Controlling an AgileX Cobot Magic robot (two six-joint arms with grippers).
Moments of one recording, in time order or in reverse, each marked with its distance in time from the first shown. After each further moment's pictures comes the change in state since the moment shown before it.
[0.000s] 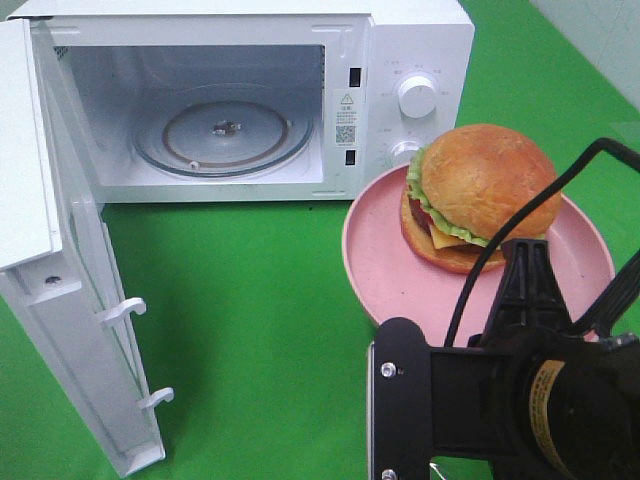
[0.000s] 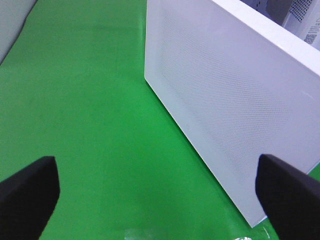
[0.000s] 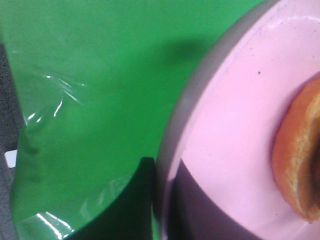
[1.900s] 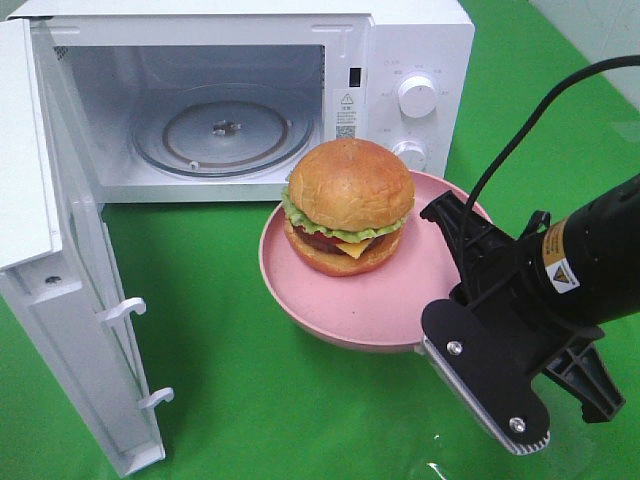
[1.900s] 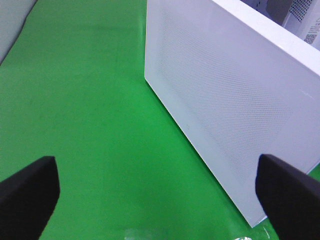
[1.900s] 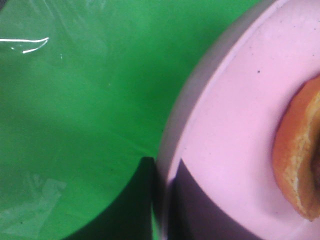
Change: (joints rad) left arm 0.000 0.000 0.000 0.000 0.000 0.000; right arm -0.589 0.004 -0.055 0.609 -0.424 -1.707
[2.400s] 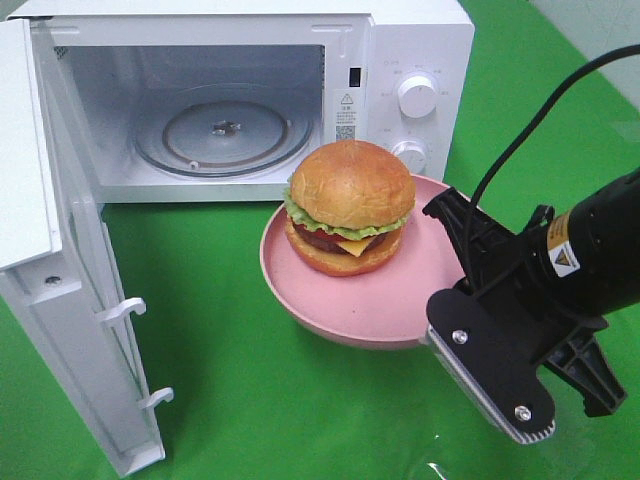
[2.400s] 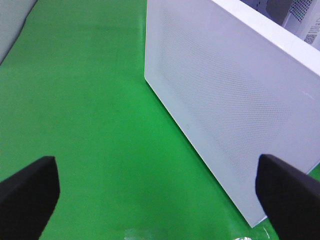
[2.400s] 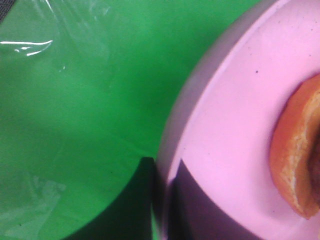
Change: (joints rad) left arm 0.000 0.000 0.000 0.000 0.000 0.000; right arm -0.038 0.002 -0.020 0.115 0.015 -0.129
